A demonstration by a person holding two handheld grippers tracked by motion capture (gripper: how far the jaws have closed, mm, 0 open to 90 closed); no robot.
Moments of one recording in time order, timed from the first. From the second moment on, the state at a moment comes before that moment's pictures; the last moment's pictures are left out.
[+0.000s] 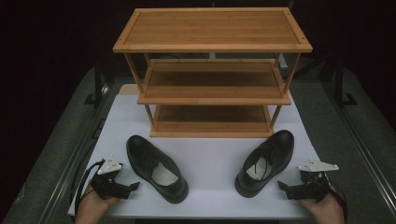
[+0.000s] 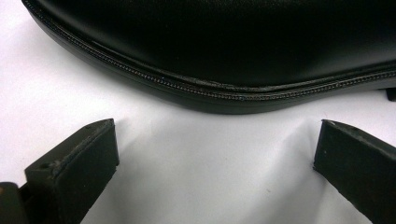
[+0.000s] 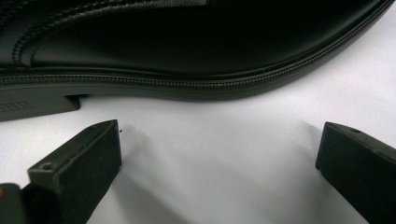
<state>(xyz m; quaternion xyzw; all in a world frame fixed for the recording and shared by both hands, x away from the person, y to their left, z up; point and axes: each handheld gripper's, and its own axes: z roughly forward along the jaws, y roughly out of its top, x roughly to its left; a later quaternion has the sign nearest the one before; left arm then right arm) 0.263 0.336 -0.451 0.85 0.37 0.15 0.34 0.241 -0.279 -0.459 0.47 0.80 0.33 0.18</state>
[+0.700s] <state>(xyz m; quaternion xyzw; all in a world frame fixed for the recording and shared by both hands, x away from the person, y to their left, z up) 0.256 0.351 -0.441 0.82 0.41 0.16 0.37 0.241 -0.279 -0.459 0.47 0.80 0.33 0.18</state>
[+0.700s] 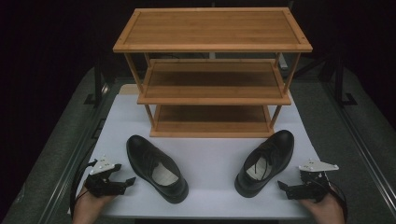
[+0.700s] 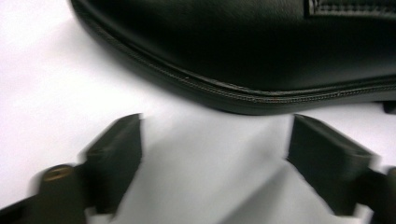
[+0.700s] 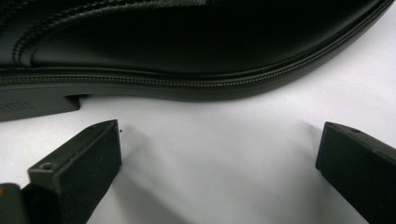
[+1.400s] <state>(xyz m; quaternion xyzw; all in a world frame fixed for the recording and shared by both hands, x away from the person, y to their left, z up) 0.299 0.369 -0.395 0.79 0.43 0.21 0.38 0.242 -0.279 -0.459 0.47 0.80 0.33 0.18</state>
